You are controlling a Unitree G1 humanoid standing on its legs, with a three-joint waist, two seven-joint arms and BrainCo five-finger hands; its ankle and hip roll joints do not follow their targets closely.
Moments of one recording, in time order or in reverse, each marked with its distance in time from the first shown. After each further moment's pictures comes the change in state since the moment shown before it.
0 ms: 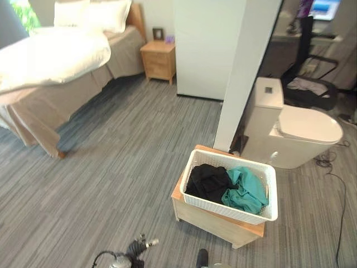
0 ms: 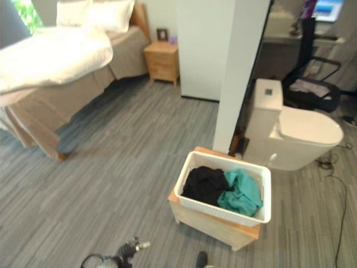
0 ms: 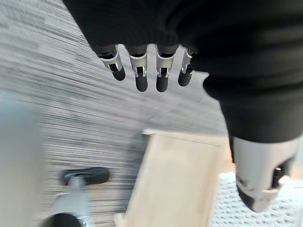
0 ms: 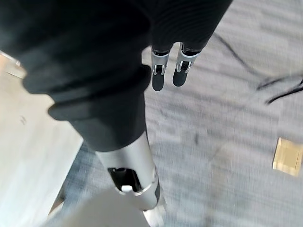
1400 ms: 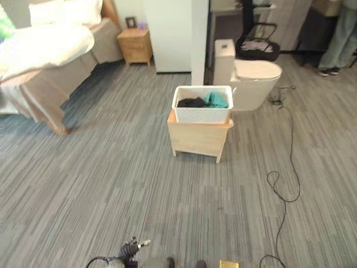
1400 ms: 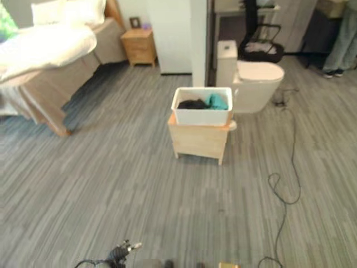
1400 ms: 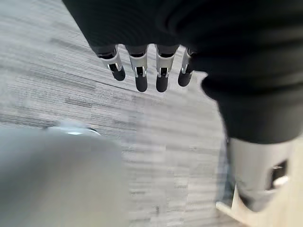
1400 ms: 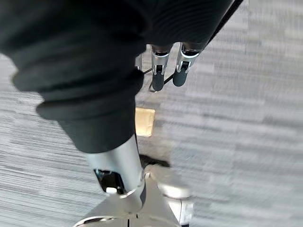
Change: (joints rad) left arm -0.030 -0.012 0.029 0.080 -0.080 -0.019 0.019; right arm 0.038 0.025 0.015 -0.012 0.022 -0.034 -0.016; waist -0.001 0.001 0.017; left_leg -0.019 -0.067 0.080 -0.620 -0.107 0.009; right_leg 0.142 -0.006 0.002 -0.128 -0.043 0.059
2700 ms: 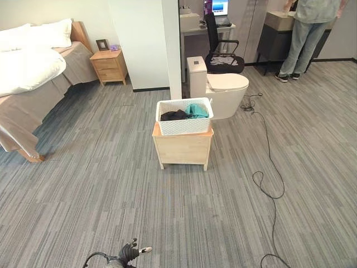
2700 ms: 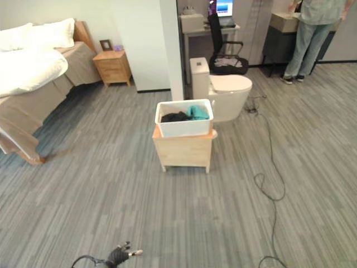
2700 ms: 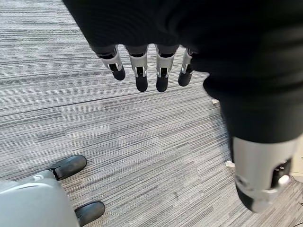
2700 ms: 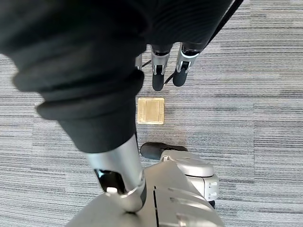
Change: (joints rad) left arm 0.021 0.027 -0.100 0.005 0.189 -0.009 0.027; right arm 0.048 0.011 0.002 -0.052 -0.050 -0.005 0.004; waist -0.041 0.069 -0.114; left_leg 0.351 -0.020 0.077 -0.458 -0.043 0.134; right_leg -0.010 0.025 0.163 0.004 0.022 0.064
